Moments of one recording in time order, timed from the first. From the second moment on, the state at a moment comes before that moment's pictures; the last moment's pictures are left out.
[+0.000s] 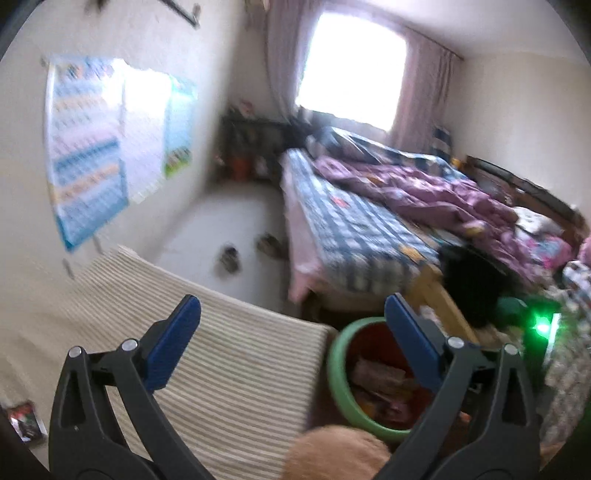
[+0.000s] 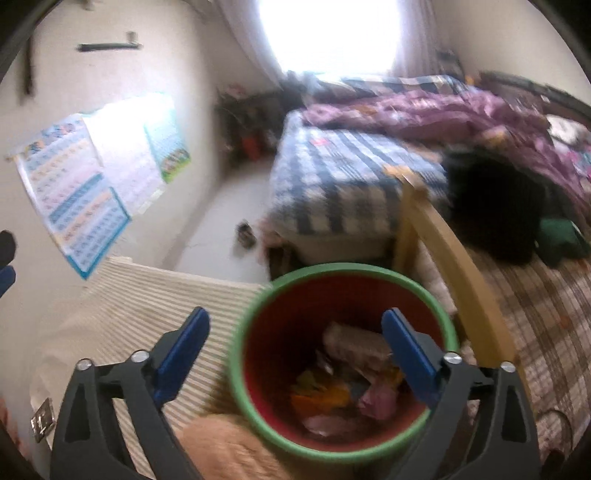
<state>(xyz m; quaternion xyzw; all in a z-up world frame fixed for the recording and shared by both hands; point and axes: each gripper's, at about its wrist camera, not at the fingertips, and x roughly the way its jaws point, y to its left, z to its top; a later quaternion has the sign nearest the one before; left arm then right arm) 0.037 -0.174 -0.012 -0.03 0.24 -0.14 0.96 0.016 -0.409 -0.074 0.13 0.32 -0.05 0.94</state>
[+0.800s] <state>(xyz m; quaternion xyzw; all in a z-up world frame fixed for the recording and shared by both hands) 0.005 -0.095 0.012 -0.02 0.23 0.01 0.97 -0.002 -0.295 -0.013 0.05 0.22 0.04 0.97</state>
